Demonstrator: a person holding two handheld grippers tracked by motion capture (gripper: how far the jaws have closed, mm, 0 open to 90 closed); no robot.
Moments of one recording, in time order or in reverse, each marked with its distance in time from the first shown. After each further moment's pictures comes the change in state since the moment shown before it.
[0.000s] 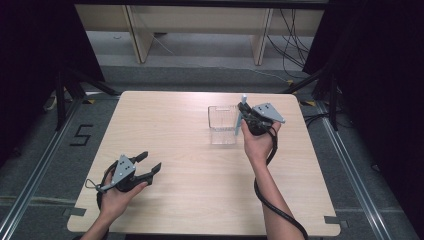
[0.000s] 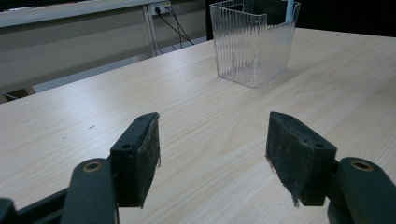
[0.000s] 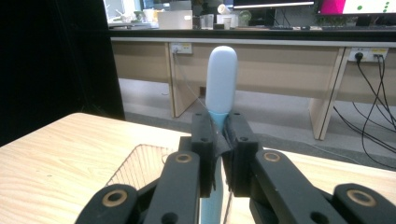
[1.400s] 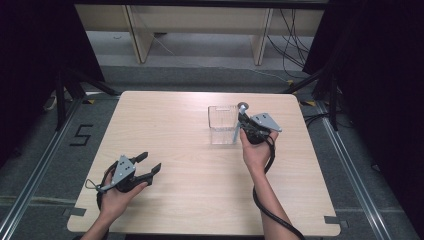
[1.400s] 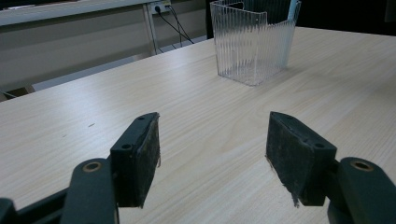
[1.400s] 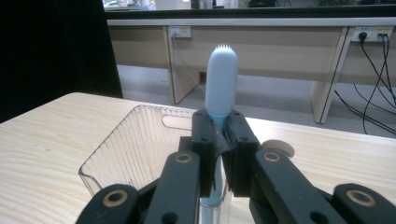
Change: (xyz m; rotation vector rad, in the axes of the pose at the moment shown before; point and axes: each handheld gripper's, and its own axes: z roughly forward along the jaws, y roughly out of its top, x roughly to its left) left arm 0.000 -0.001 -0.001 0.013 0.005 -0.004; right arm 0.002 -0.031 -0.002 0.056 -0.006 0.021
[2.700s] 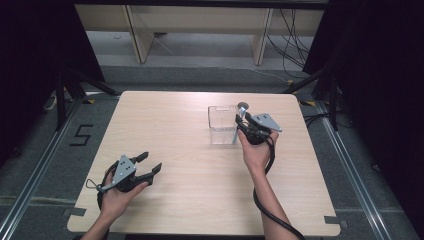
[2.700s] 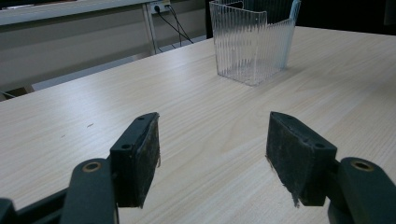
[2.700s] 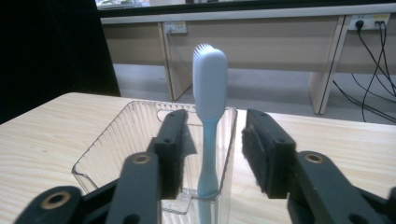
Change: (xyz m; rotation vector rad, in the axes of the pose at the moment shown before) left arm 0.000 -0.001 0.003 -0.018 -0.011 0.008; right arm -0.002 -0.003 0.003 0.019 -0.011 0.036
